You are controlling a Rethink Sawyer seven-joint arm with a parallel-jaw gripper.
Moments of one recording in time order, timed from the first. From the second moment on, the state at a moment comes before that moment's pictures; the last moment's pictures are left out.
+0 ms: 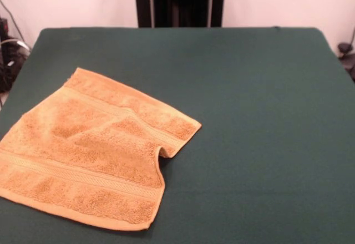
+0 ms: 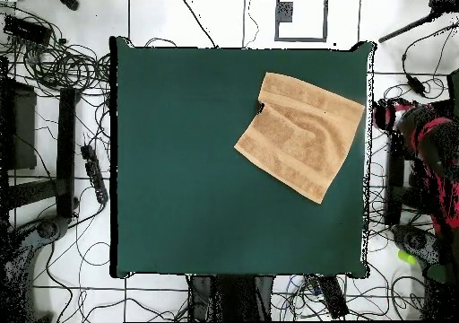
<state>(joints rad) -0.89 -0.45 0.34 1.35 0.26 0.40 0.69</state>
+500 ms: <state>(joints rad) -0.55 -0.53 0.01 1.34 0.26 0.34 0.89</state>
